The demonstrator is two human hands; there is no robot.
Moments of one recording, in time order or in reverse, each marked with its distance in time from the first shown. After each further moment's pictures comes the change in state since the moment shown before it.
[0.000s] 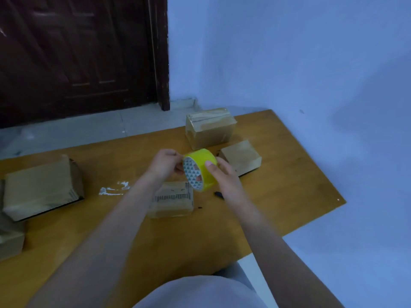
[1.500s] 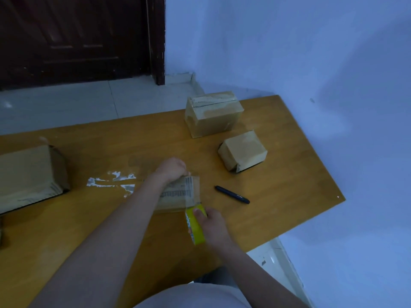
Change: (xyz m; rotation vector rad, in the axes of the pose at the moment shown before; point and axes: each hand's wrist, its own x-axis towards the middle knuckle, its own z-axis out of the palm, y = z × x) left_hand 0.068 -0.074 0.020 0.549 -0.296 -0.193; right_hand -0.017 0.110 0.041 -0.143 0.051 0.520
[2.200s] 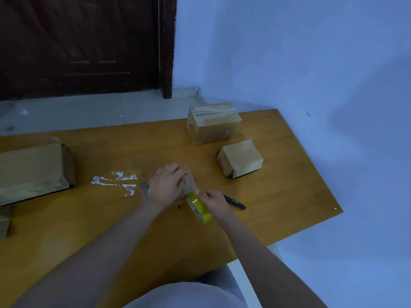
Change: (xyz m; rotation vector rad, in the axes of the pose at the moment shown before) left_hand -0.049 -0.028 0.038 0.482 0.689 0.566; right_hand 0.024 -0.034 -0.038 -0.174 -0.052 -0.165
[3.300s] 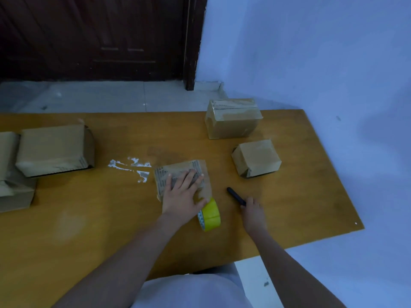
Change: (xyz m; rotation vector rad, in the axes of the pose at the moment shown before) left_hand -0.043 0.042 0.012 0.174 -0.419 -0.300; right_hand 0.038 0.113 -0.054 -0.853 0.245 0.028
